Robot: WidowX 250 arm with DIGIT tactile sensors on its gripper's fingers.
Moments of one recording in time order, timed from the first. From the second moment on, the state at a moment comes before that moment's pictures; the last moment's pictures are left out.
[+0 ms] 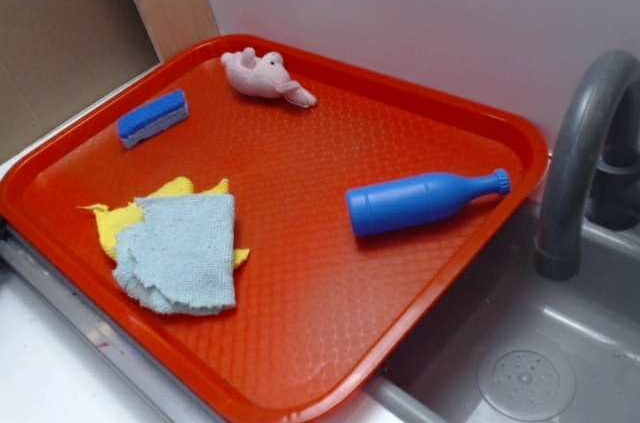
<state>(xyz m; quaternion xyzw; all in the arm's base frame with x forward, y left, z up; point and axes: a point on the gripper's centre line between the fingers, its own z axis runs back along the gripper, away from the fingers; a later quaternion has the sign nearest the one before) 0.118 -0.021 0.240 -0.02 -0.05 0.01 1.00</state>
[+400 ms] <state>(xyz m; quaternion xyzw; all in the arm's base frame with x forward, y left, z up) 0.150 -0.086 0.234 -0.01 -0.10 -0.13 0.99</state>
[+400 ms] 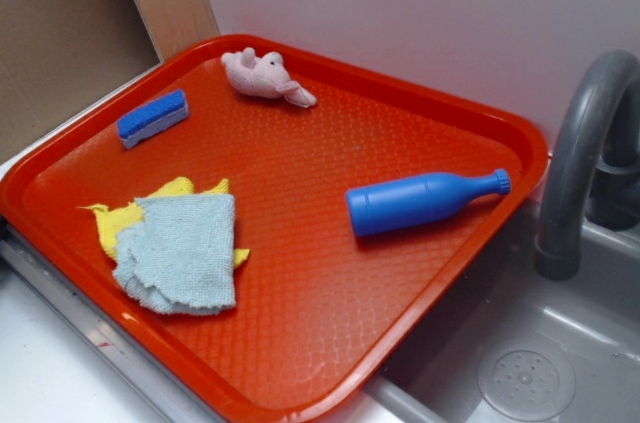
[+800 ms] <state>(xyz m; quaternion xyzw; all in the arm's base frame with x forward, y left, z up) 0.164 -0.179 0.199 -0.01 -0.15 -0.27 0.95</state>
